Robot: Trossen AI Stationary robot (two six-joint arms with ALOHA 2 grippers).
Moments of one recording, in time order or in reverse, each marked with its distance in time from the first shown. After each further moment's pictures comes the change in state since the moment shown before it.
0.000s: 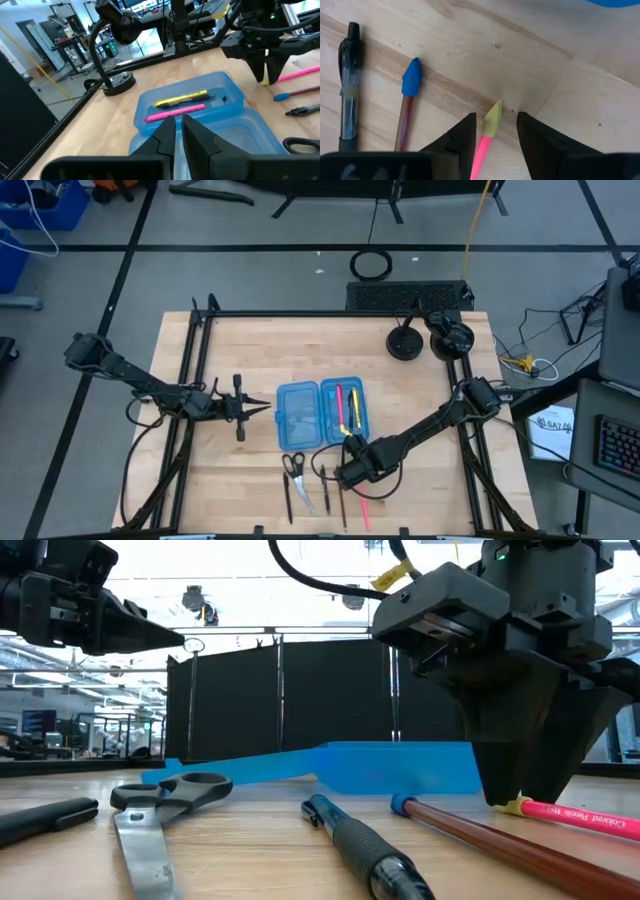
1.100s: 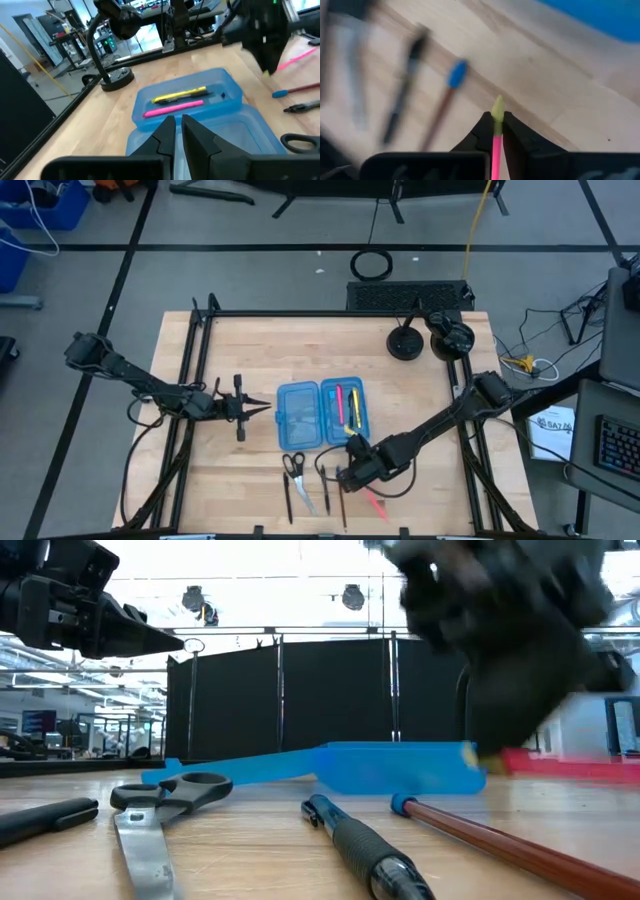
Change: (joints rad) left arm 0.000 0.000 0.000 -0.025 0.000 -0.028; right arm 0.016 -0.157 -0.010 0.101 0.106 -0.126
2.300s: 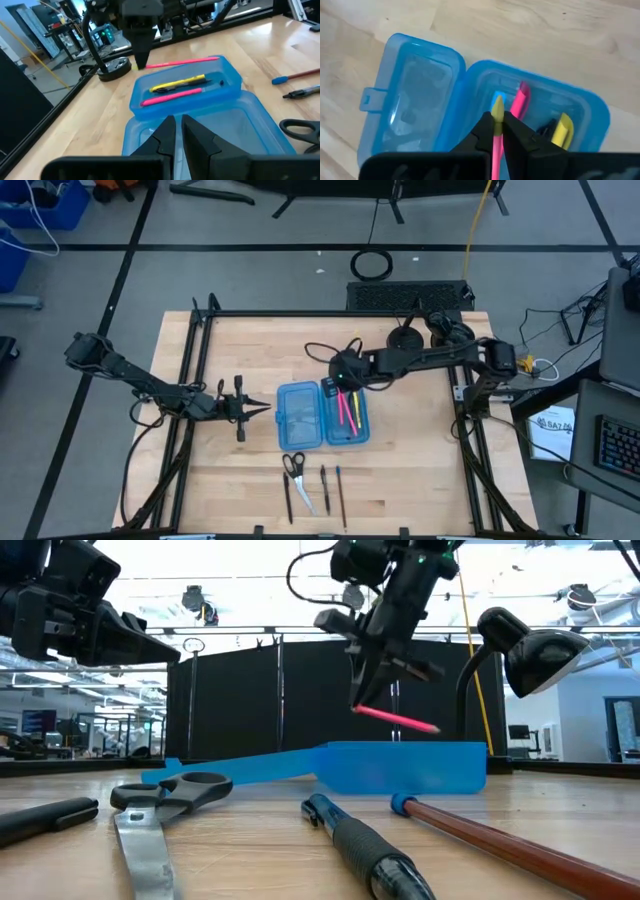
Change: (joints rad) left arm 0.000 0.000 0.000 -0.057 0.001 -0.020; right arm -0.604 -0.158 0.006 -0.018 0.025 -0.419
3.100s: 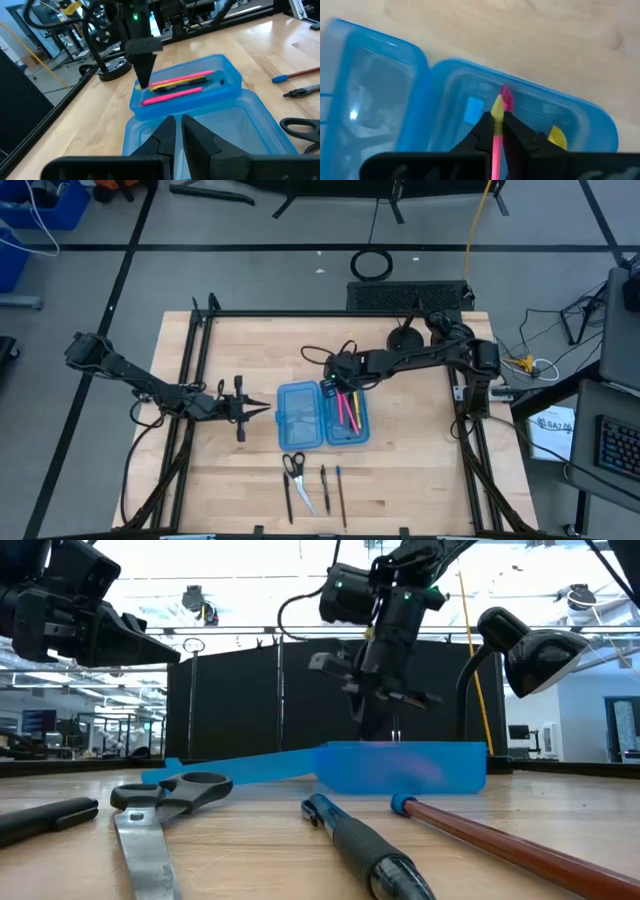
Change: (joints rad) left arm 0.000 0.000 0.000 -0.005 0.000 0.002; right arm -0.029 0.122 0.000 0.009 -0.030 -0.032
